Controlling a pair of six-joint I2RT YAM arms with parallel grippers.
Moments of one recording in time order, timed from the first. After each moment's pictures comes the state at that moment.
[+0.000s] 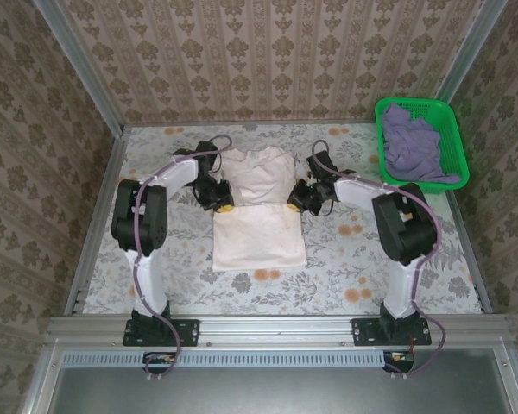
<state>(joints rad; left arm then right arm) -0.33 2.05 1.50 -0.93 0.41 -0.49 0.36 1.97 1.26 -0.37 -0.45 0.97</state>
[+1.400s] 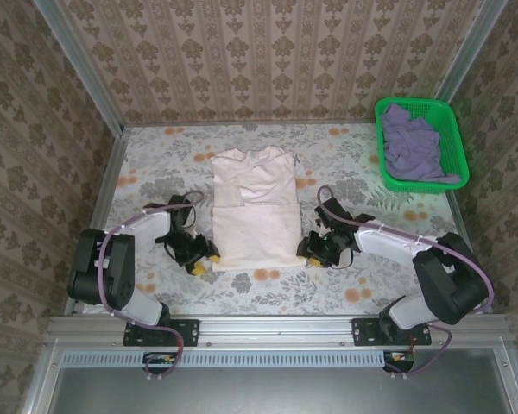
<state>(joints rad) -0.26 1.52 0.75 -0.88 0.54 -0.63 0.52 1.45 0.71 -0.48 -0.39 0.89</state>
